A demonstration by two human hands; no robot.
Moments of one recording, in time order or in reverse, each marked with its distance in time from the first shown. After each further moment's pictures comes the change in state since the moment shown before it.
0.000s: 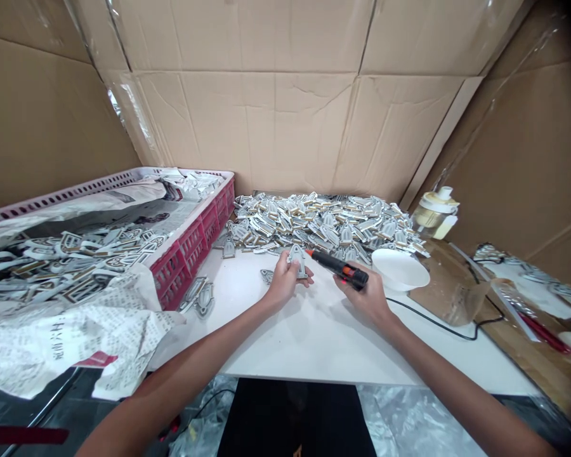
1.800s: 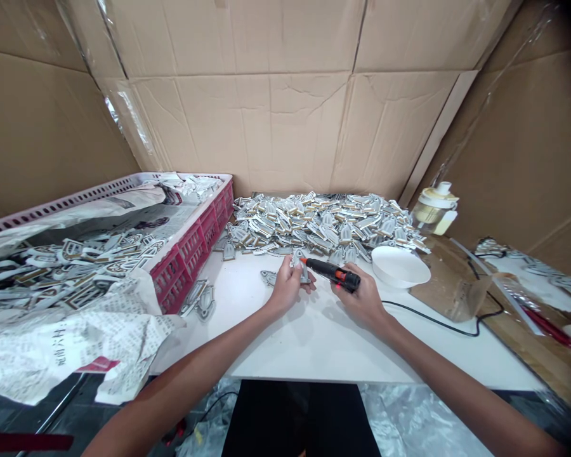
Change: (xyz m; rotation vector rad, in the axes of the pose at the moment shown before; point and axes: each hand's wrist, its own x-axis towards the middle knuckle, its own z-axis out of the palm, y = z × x) left_hand -0.003 -0.009 0.003 0.034 -0.037 0.010; right_hand -0.008 0.000 0.010 0.017 -0.026 0.016
